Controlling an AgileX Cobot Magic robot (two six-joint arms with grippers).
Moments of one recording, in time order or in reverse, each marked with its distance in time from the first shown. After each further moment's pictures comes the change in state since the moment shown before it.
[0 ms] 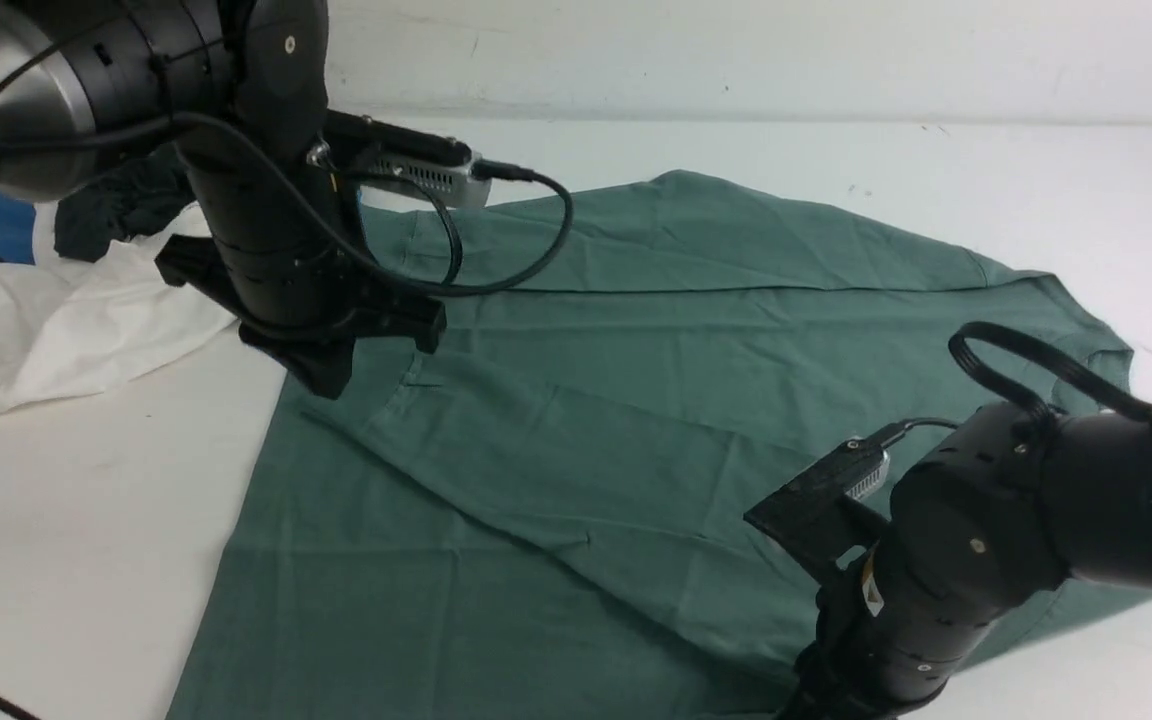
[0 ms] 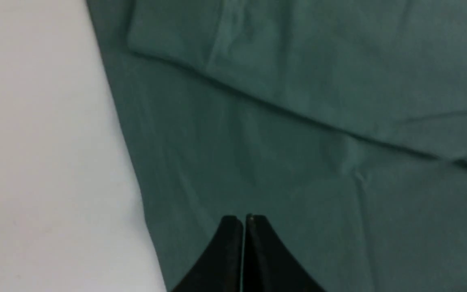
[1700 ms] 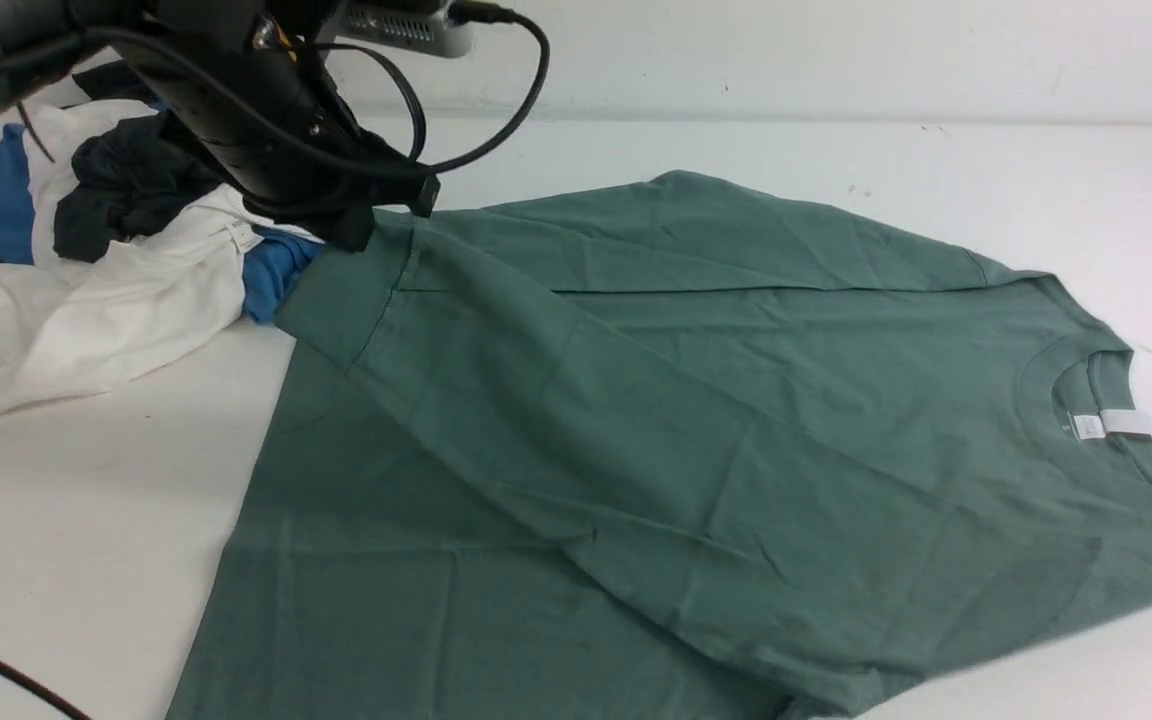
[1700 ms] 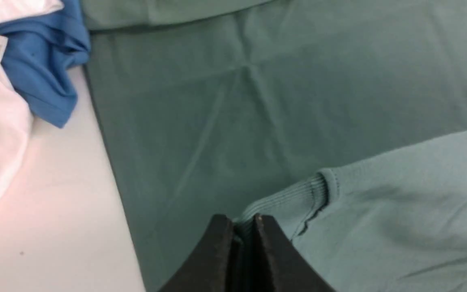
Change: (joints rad) right arm -0.674 -0.709 0.011 0.416 0.455 -0.272; left arm 0.091 0.069 -0.166 -0.069 -0.229 0.170
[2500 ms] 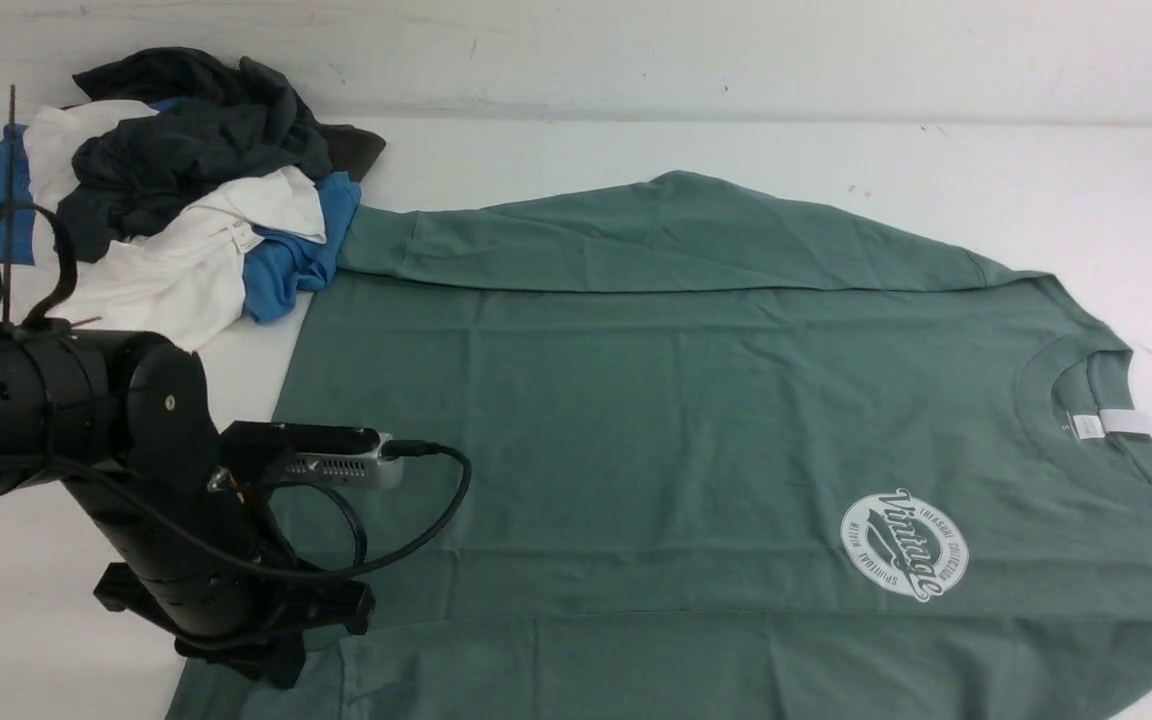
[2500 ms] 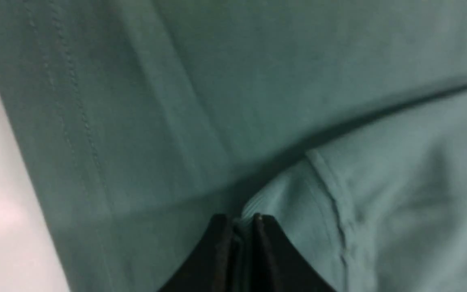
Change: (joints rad) right arm 0.000 0.000 0.000 -0.016 0.001 0.003; left arm 0.018 -0.201 0.806 -0.192 -0.157 -0.035
